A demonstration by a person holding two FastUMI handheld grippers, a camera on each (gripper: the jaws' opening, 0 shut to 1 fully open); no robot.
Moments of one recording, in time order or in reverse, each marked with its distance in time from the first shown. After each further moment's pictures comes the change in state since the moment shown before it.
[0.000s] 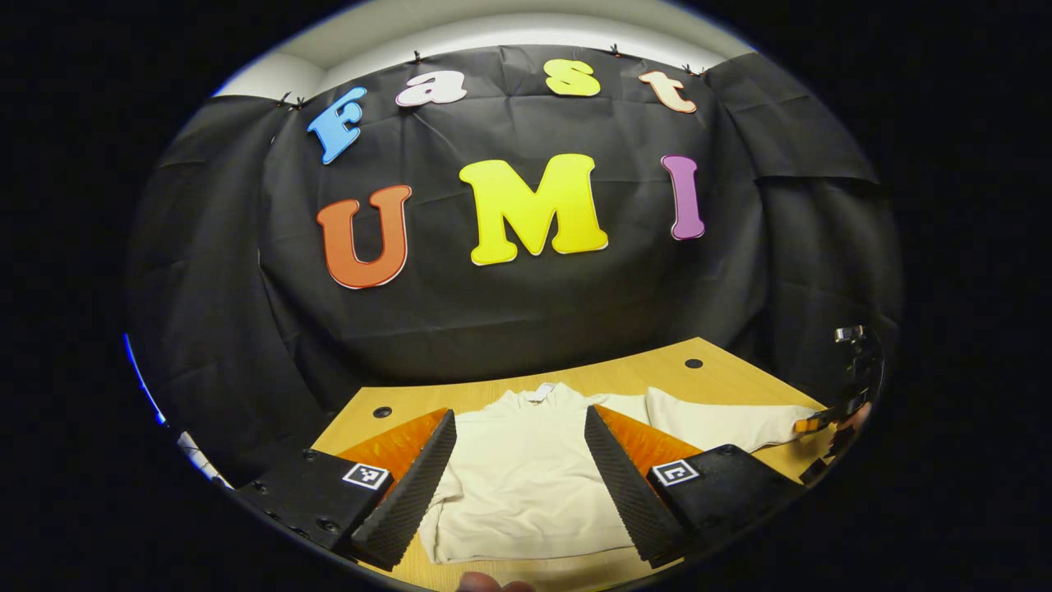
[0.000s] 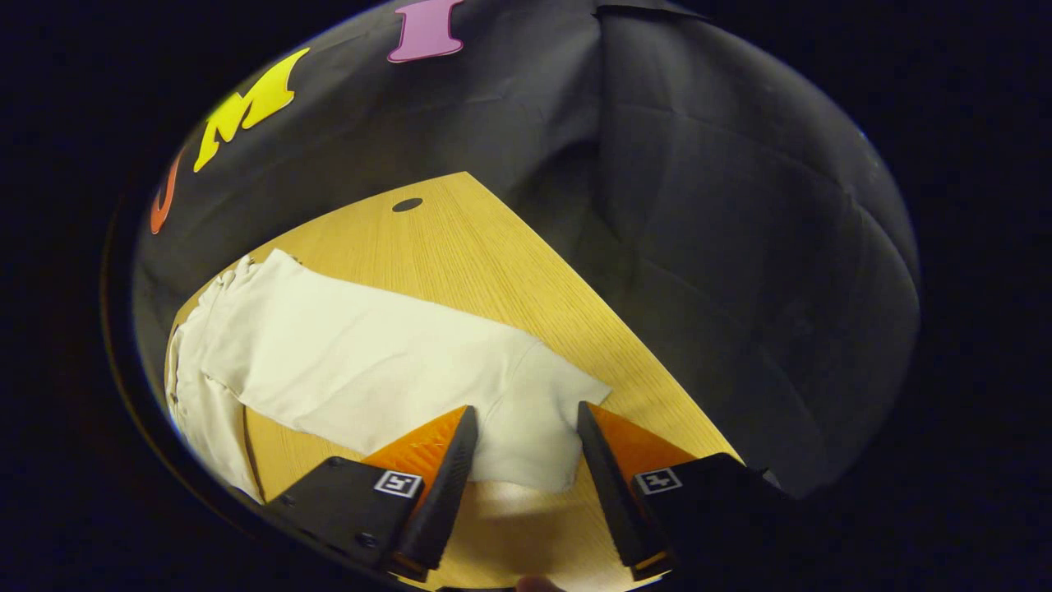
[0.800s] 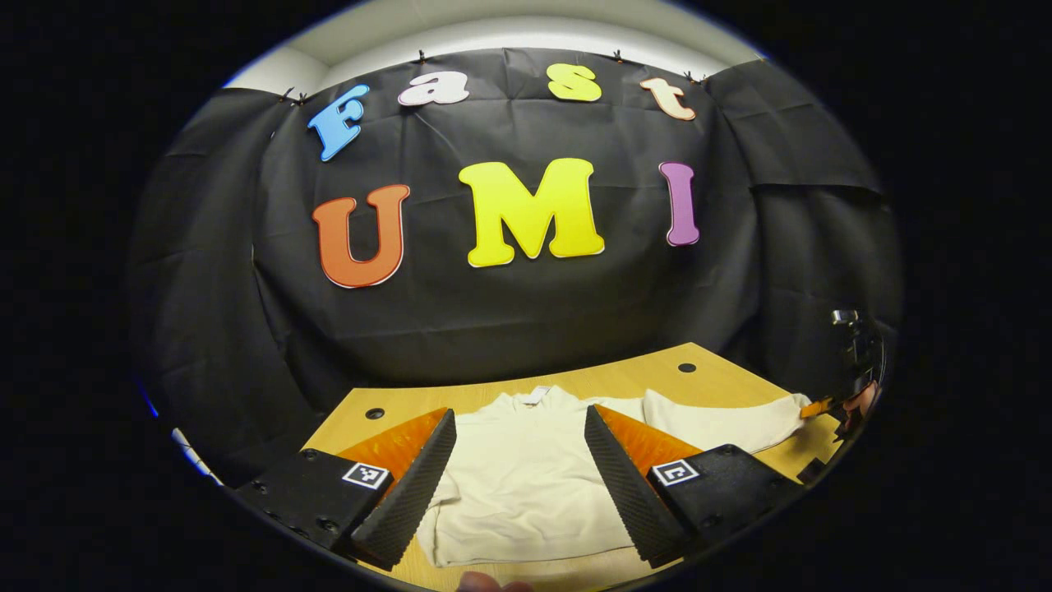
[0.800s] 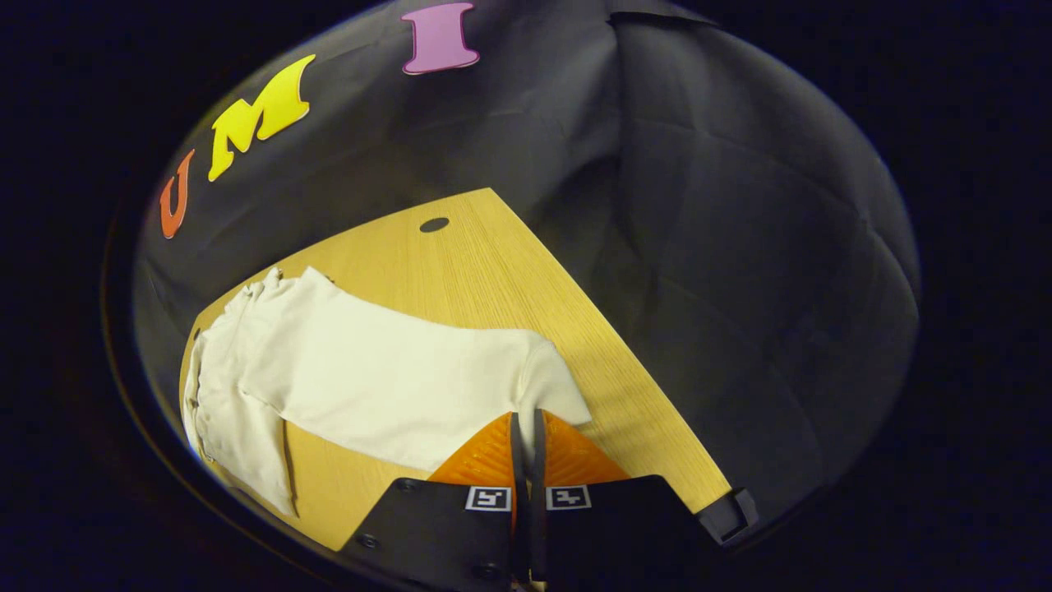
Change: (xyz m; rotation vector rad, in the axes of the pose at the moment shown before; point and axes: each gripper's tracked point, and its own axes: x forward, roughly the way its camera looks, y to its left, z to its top) left arm 0.001 0.008 0.002 -0.010 -0.033 -0.038; right arm -0.038 0.024 0.050 -0.021 -0.039 0.075
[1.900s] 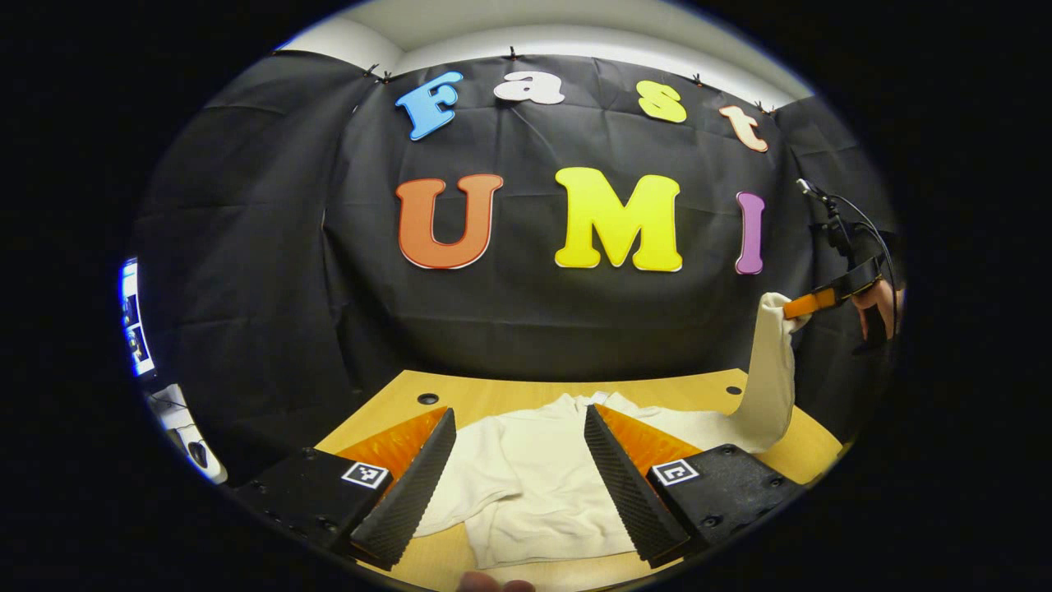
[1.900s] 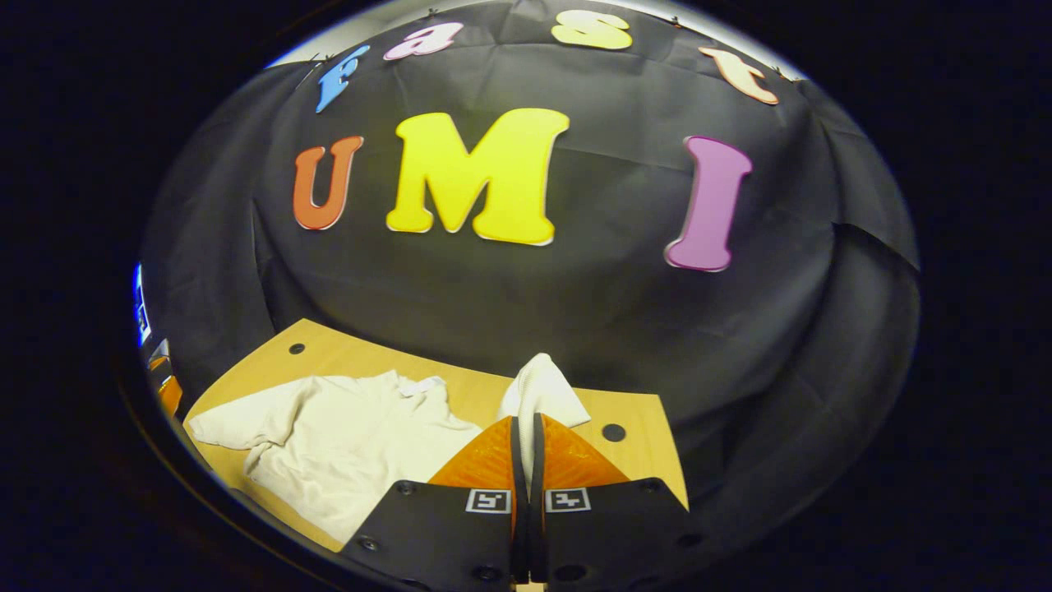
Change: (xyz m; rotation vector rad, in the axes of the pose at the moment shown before) left arm -0.025 0.123 -0.030 -0.144 -0.018 0.180; right arm -0.107 0.353 0.190 -0.480 -0.318 0.365
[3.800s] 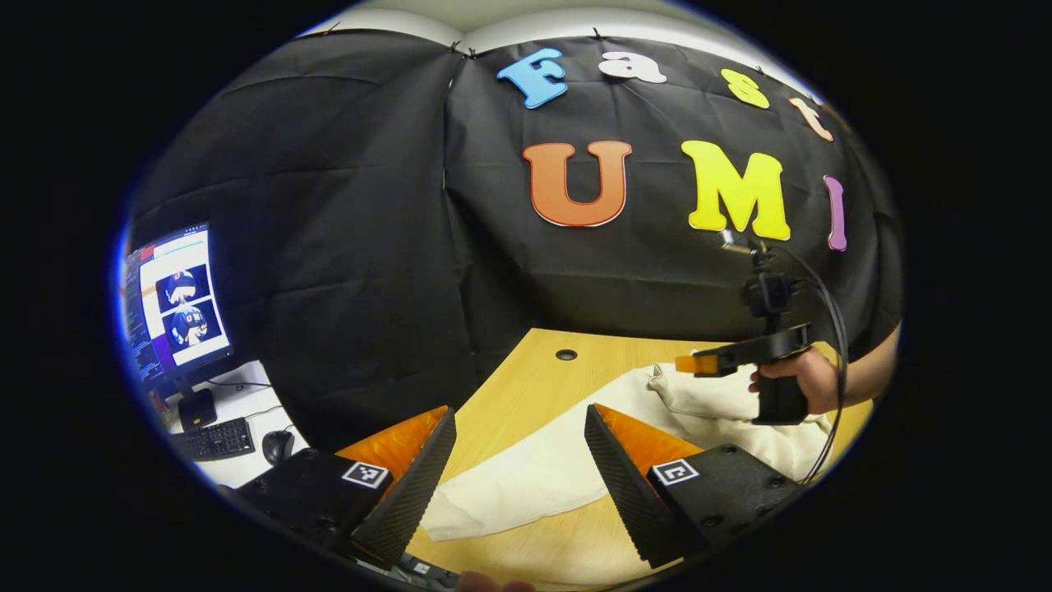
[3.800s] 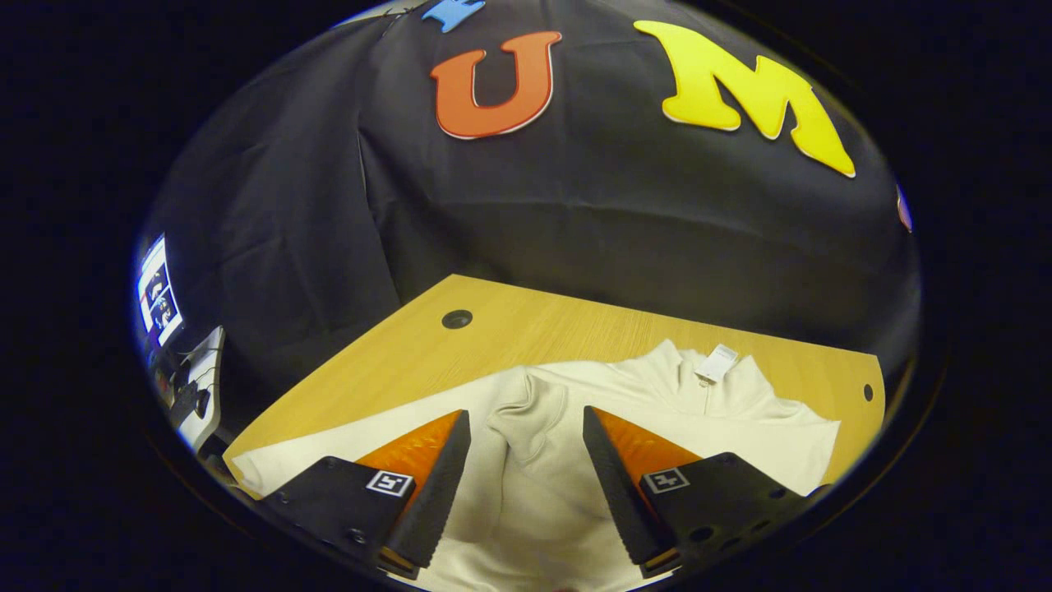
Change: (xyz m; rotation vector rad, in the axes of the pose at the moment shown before) left arm -0.054 0.177 -0.067 -0.026 0.100 0.239; right arm 0.114 0.388 -0.092 0.020 0.080 0.317
